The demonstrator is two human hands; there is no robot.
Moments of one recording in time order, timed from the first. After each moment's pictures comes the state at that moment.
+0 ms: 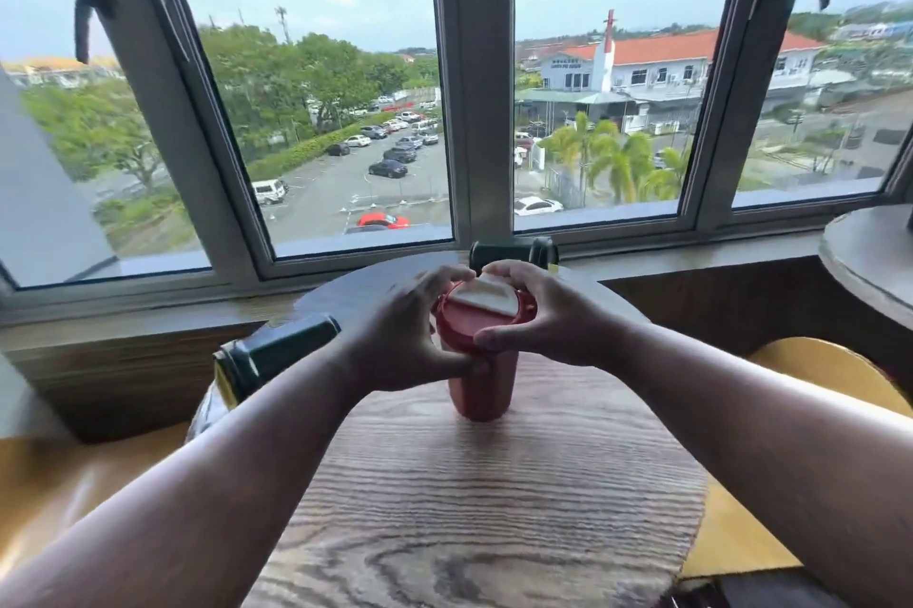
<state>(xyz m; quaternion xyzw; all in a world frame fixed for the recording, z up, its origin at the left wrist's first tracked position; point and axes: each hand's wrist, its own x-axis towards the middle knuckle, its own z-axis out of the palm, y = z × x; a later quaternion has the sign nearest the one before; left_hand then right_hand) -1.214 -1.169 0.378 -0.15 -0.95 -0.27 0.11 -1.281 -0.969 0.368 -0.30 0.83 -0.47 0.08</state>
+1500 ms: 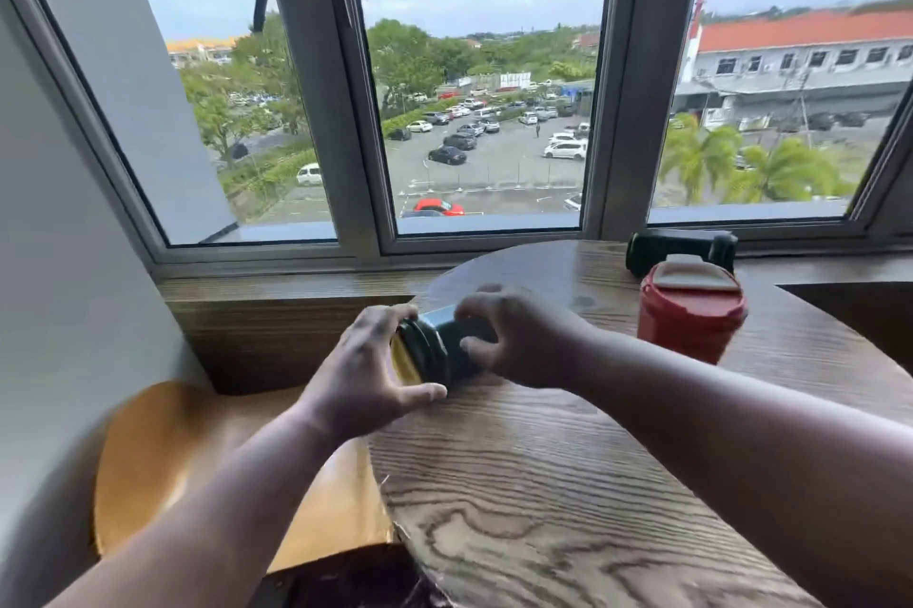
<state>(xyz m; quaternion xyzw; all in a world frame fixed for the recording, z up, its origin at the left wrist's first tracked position) -1.144 -1.394 0.301 0.04 -0.95 -0.25 0.16 -1.232 -1.192 0.358 -0.45 0.87 -0.21 -0.01</state>
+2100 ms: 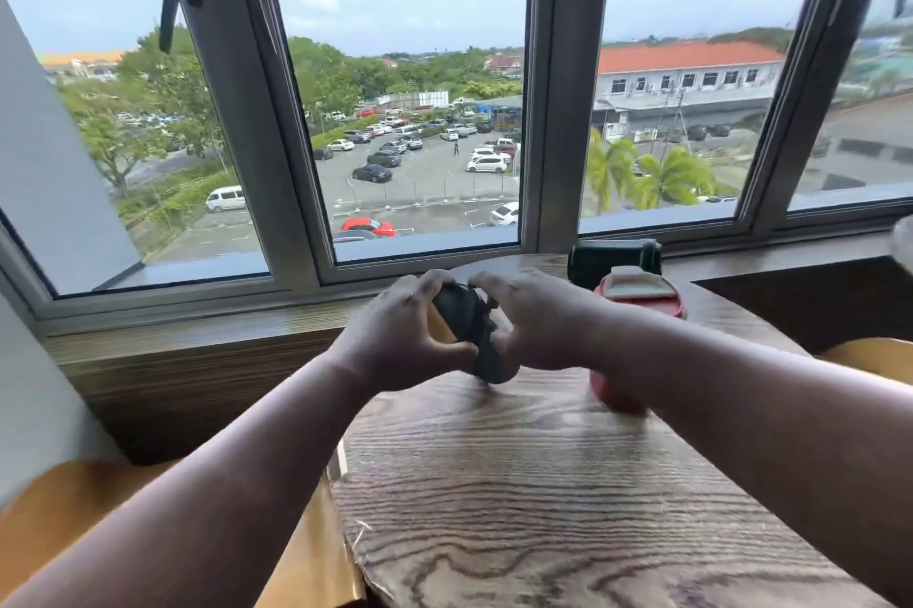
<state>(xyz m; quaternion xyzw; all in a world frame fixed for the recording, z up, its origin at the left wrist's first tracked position) -1.214 -1.354 0.361 -0.08 -0.96 -0.23 0.11 -1.244 -1.165 0.398 -0.33 0.94 -0.10 0.00</state>
